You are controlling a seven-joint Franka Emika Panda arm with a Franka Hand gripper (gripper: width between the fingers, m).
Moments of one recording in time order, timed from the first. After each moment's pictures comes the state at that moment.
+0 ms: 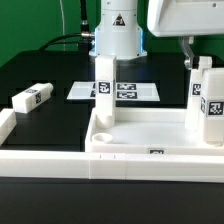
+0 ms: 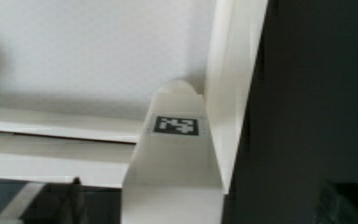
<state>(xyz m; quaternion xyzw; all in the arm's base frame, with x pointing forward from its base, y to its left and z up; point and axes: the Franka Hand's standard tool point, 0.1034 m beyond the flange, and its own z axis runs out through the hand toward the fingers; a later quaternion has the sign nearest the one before) 0.608 0.110 0.138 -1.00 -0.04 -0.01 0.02</state>
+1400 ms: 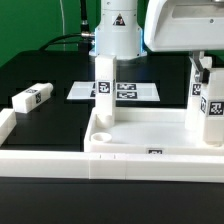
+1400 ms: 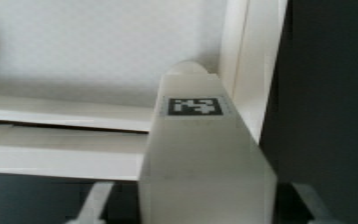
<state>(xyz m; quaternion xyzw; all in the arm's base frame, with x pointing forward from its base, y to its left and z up) 0.622 0.103 0.122 -1.00 -0.02 -0.03 0.01</state>
